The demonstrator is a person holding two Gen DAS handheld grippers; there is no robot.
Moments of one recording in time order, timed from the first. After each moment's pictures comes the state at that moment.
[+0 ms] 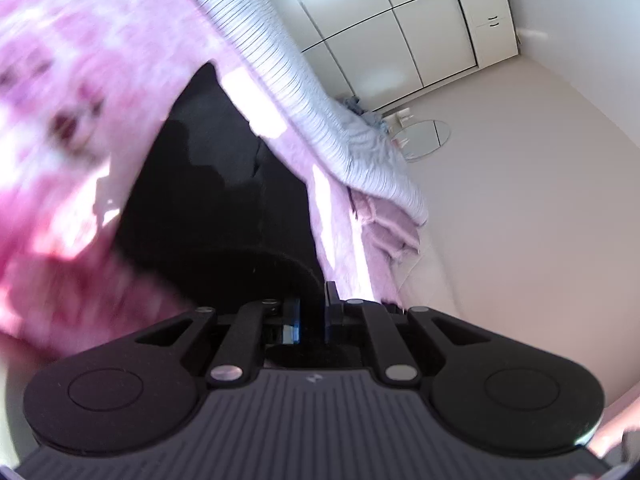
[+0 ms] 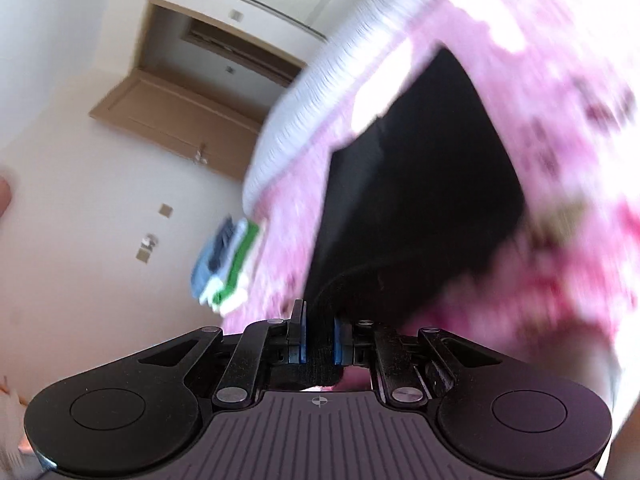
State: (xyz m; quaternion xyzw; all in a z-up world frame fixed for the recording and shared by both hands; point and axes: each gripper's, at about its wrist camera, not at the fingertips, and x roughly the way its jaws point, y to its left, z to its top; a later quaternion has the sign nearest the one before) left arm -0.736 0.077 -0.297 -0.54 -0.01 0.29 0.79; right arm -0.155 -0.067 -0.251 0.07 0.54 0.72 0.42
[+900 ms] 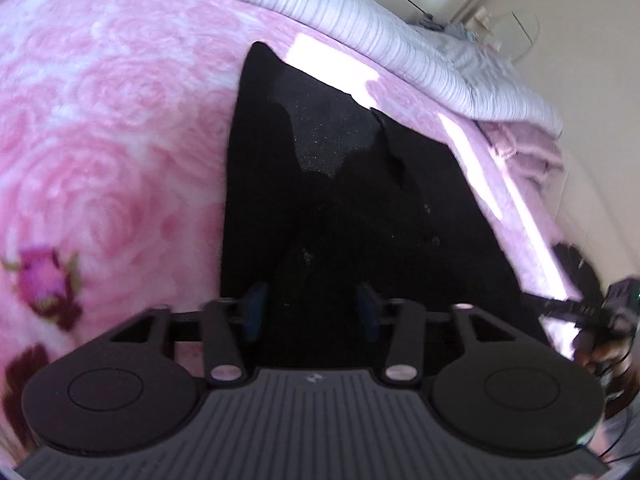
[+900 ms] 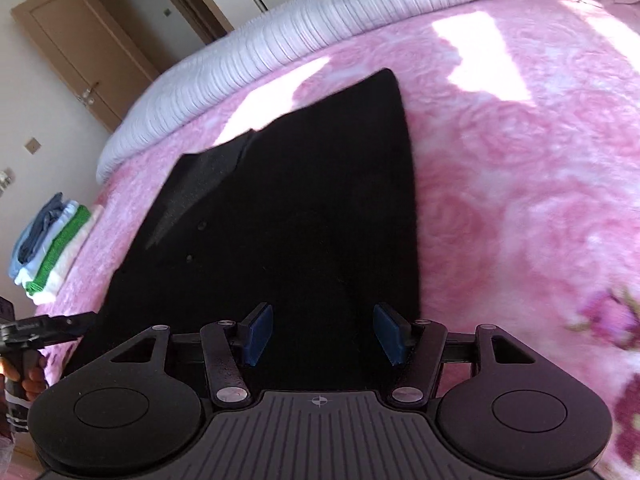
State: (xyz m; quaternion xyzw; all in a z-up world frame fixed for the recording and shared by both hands) left arm -0.643 0.256 -0.365 -0.41 0.23 0.39 0.79; right arm -0.153 0.151 -0.370 -0.13 0.45 0.70 0.55
